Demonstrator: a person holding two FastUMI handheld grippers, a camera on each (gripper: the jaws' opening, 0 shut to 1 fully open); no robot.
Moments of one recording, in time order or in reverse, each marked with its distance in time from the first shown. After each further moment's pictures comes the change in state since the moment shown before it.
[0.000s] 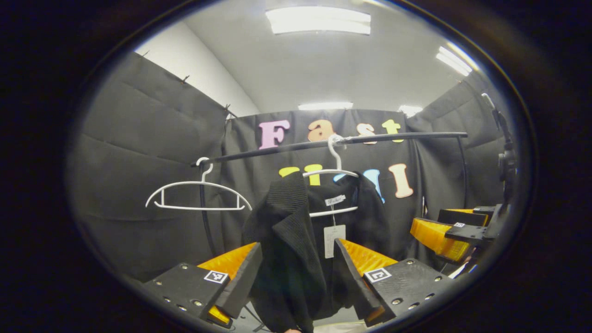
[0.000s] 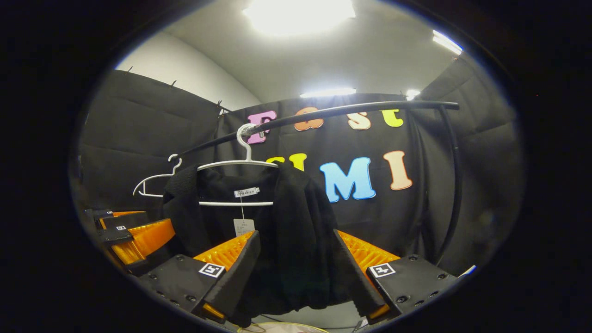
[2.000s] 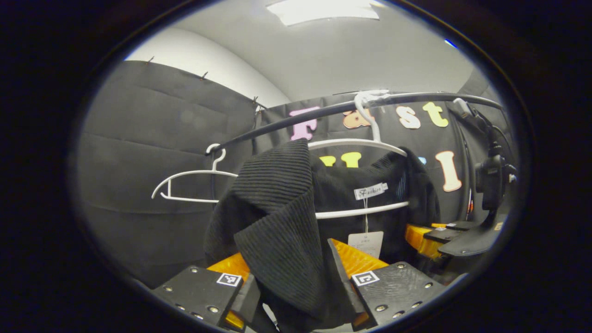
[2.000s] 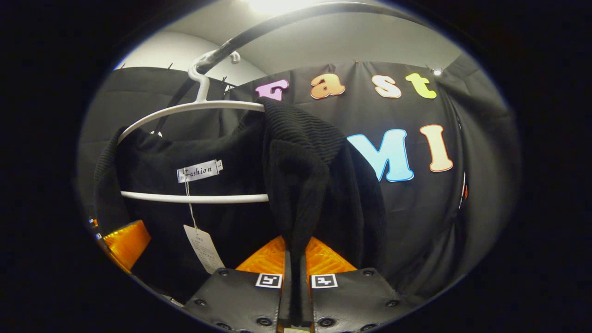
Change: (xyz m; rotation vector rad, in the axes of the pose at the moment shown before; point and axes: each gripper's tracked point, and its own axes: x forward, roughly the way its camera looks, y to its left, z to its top) left arm 0.110 -0.001 -0.056 0.055 0.038 0.305; right arm 0.173 0.008 -0.052 -0.008 0.151 0.104
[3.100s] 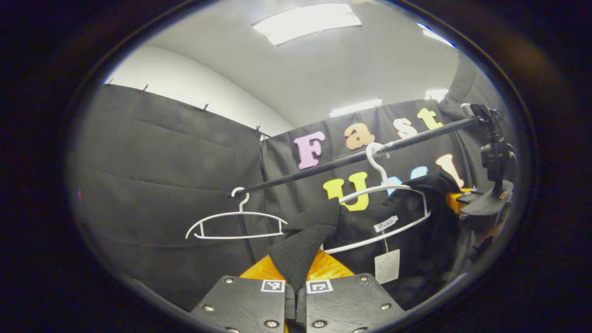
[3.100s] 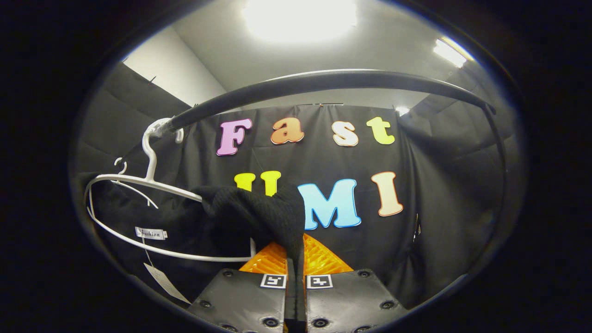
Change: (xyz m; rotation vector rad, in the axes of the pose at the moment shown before) left arm -0.064 0.053 0.097 0.089 -0.151 -0.003; right arm -0.043 -0.090 0.102 -0.048 -0.279 -0.279
